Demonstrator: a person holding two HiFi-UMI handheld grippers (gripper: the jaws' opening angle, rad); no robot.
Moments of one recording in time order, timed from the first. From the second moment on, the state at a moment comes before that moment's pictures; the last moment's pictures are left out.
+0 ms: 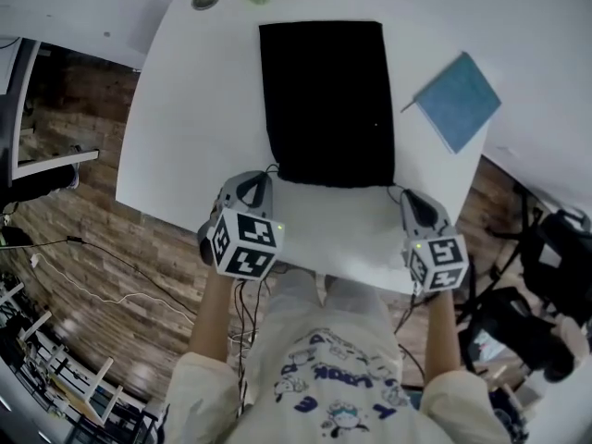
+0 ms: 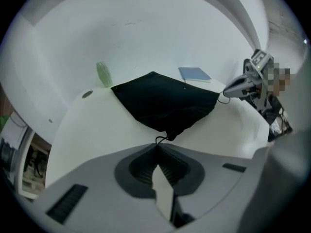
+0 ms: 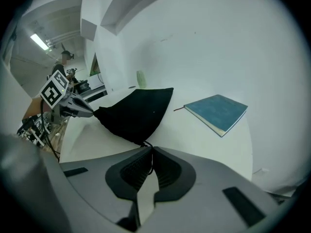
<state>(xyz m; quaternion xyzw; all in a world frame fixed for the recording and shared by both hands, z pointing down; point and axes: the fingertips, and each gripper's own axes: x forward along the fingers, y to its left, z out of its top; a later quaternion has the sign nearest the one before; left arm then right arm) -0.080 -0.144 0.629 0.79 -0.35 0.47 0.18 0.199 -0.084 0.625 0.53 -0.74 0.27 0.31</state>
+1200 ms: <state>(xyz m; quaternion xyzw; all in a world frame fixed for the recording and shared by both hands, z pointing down) -0.149 -0.163 0.498 0.72 -0.58 0.32 0.20 0.228 -0.150 0.465 0.70 -0.65 0.11 0.27</state>
